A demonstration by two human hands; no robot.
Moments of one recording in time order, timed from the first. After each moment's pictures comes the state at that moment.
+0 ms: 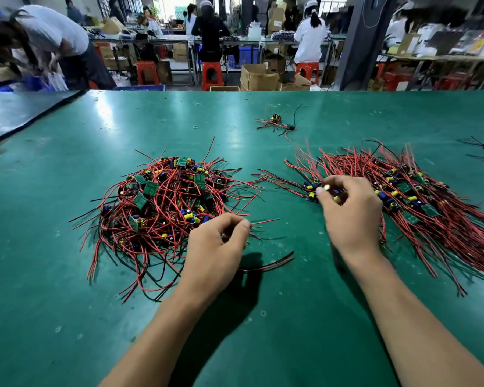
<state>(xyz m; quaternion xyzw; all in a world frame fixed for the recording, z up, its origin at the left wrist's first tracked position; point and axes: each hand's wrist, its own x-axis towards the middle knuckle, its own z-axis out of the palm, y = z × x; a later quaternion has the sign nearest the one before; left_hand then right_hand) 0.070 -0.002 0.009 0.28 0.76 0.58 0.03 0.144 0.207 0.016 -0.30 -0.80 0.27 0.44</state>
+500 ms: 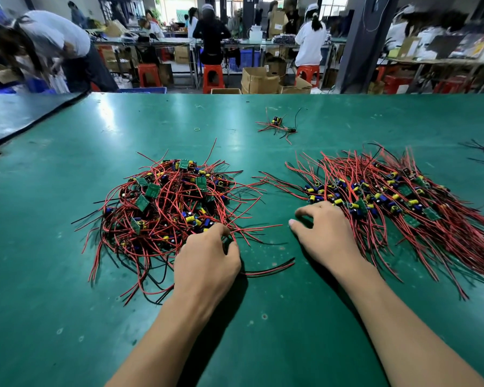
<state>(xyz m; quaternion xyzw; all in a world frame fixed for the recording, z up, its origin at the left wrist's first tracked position) 0.066 -0.007 0.000 0.24 0.91 0.34 -0.07 0.132 0.199 -0.009 -0.31 -0.92 0.17 0.19</state>
